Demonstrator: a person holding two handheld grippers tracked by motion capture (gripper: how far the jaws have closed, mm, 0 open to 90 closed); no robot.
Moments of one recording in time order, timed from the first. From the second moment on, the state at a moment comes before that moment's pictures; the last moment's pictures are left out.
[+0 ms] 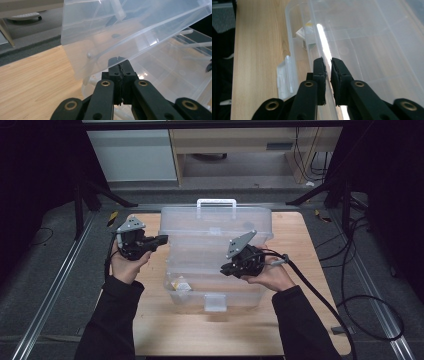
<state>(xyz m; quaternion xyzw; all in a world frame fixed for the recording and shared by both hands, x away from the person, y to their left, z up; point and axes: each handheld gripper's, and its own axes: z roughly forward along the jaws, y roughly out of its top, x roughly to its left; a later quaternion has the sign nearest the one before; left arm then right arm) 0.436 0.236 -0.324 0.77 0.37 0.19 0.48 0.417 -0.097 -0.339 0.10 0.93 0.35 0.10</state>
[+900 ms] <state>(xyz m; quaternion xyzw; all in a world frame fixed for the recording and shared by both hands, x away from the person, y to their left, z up) 0.419 0.234 -0.332 0.80 0.35 0.19 0.46 0.397 -0.192 -0.337 0.31 0.82 0.44 0.18</state>
